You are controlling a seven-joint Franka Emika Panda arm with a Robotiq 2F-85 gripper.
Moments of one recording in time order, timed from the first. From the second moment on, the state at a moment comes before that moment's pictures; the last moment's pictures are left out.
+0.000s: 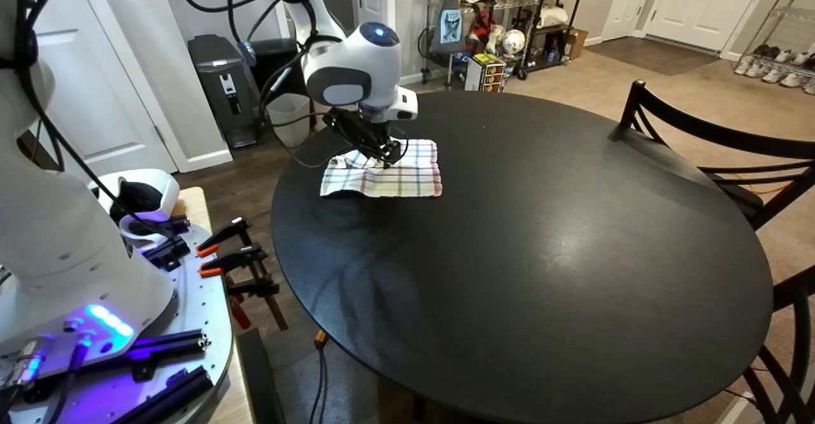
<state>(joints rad) -0.23 0.51 0.48 -2.29 0.42 2.88 -0.53</state>
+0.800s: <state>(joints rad) -0.26 0.51 0.55 -2.32 0.41 2.95 -0.53</state>
